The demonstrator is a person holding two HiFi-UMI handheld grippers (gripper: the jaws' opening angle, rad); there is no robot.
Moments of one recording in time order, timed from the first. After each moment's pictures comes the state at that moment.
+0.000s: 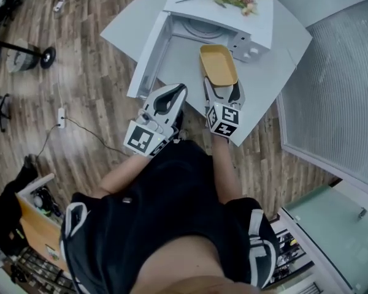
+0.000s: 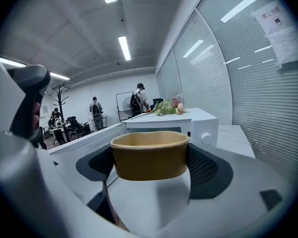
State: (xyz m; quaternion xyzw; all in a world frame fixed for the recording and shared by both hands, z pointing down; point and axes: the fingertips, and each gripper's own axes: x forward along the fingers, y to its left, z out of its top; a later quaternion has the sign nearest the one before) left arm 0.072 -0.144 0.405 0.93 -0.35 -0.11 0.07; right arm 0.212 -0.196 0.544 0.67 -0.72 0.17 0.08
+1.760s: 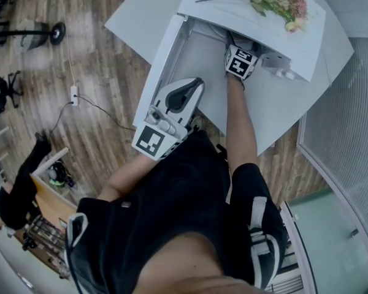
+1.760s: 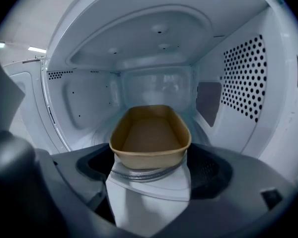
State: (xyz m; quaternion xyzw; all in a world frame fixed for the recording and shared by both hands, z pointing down) left arm 0.080 -0.310 0.472 0.91 -0.38 -0.08 0.13; right arm 0.243 -0.488 0.757 0.68 -0.67 0.23 0.20
